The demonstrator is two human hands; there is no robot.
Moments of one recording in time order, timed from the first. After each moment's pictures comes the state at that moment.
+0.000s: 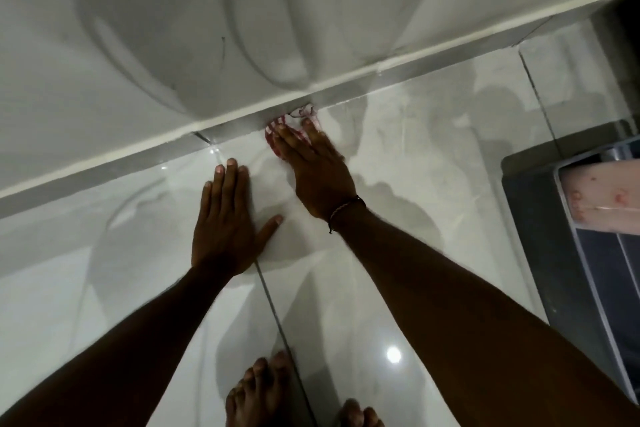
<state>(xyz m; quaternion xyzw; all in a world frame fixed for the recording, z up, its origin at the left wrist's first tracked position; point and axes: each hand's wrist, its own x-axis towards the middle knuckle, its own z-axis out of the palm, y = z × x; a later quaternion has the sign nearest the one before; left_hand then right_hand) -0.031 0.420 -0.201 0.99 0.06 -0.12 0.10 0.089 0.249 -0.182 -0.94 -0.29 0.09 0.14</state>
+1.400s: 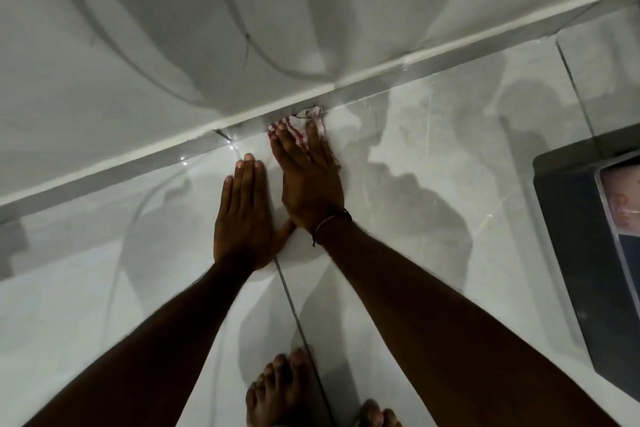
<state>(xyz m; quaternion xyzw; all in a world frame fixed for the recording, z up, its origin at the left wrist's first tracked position) -0.027 0.420 -0.203 0.99 0.06 -0.11 0.08 0.064 0.297 -0.190 -0.95 -0.22 0.04 0.23</state>
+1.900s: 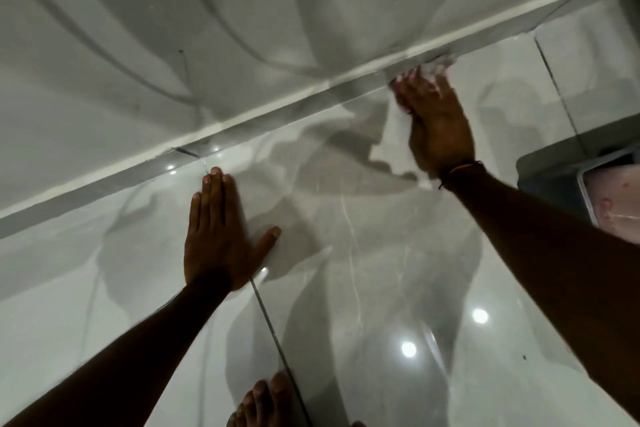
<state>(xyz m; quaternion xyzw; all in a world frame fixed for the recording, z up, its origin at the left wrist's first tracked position) -0.025 0.414 -0.198 0.98 0.09 -0.12 0.09 0.208 0.077 -0.211 -0.97 -0.22 -0.01 0.12</state>
